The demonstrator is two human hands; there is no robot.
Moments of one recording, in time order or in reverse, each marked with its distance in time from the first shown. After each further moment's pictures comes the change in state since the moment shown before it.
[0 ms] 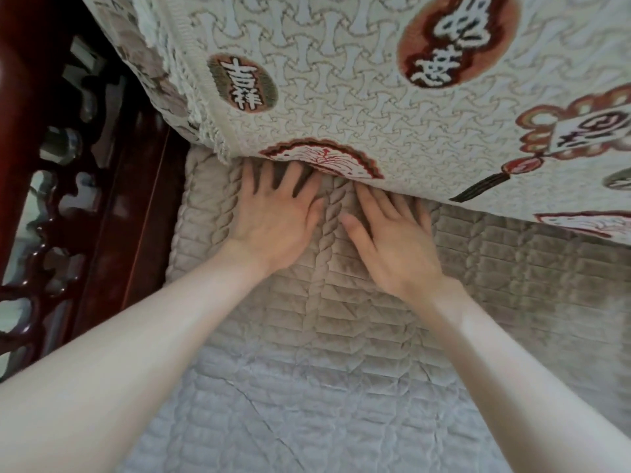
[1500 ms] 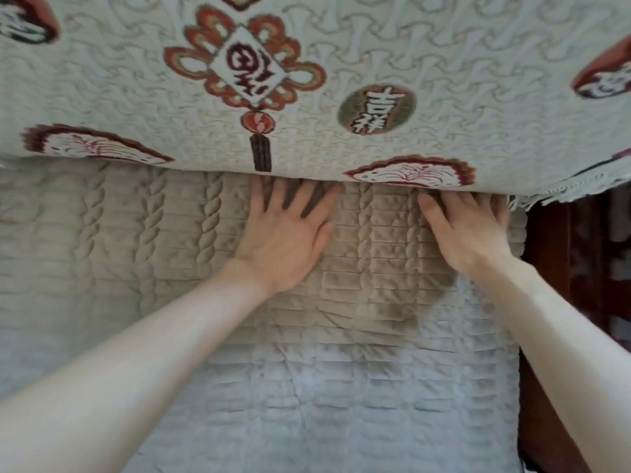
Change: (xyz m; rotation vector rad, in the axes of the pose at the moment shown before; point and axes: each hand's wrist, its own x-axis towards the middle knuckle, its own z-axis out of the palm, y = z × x) left_hand 0.025 0.206 0.004 -0.037 -0.085 0.274; right_hand -0.078 0.264 -0.028 0.029 0.086 0.424
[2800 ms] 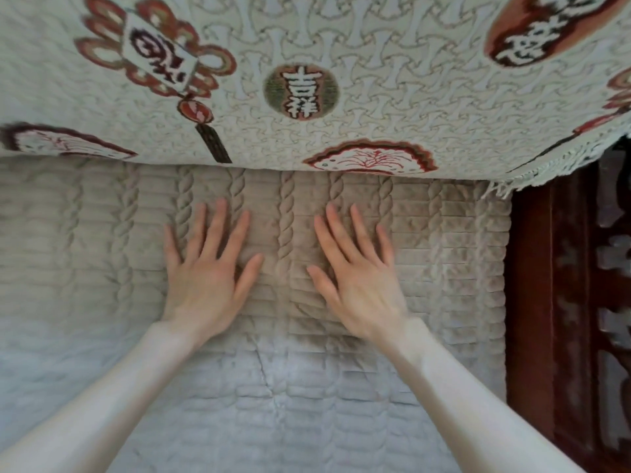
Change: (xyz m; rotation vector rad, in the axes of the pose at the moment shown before) left_hand -0.069 -0.002 0.036 -0.094 0.076 -0.301; right_hand -0.066 -0.042 0.064 0.072 0.154 -0.514
